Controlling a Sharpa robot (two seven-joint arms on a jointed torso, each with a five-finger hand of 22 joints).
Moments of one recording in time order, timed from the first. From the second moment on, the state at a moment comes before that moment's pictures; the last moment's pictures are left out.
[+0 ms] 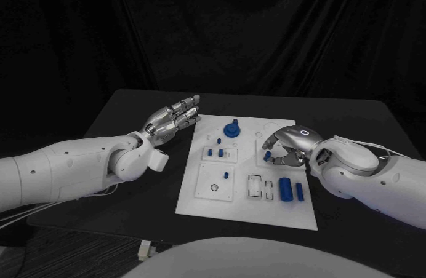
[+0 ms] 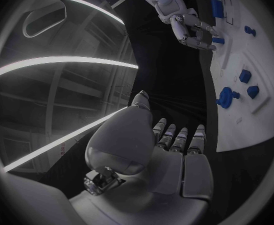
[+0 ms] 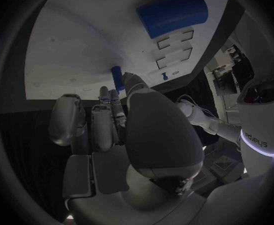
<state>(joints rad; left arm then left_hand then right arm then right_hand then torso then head) 1.07 -0.93 -0.21 1.42 -0.08 0.05 0.68 1.45 0.17 -0.24 0.28 0.38 0.22 0.02 0.04 0.03 0.01 0.08 0.15 0.02 0.00 0.12 0.01 0.00 0.17 0.01 0.26 0.01 0.04 1.14 -0.78 -0.21 1.51 -1.66 -0.33 -0.11 1.50 -0.14 0.09 0.26 0.45 0.92 0.11 0.11 0.13 0.91 0.08 0.29 0.17 1.46 -0.03 1.39 1.27 0.08 1.47 0.08 1.18 1.31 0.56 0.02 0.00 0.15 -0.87</state>
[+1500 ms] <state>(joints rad) 1.07 -0.93 -0.21 1.41 -0.08 0.05 0.68 1.46 0.17 -0.24 0.28 0.39 0.21 0.01 0.04 0.03 0.01 0.08 0.15 0.02 0.00 0.12 0.01 0.00 0.17 0.01 0.27 0.01 0.05 1.17 -0.82 -0.21 1.58 -1.64 -0.37 -0.06 1.54 -0.15 0.21 0.20 0.53 1.04 0.11 0.24 0.24 1.07 0.05 0.37 0.20 1.47 -0.02 1.37 1.25 0.08 1.45 0.08 1.16 1.31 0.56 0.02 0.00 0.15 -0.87</state>
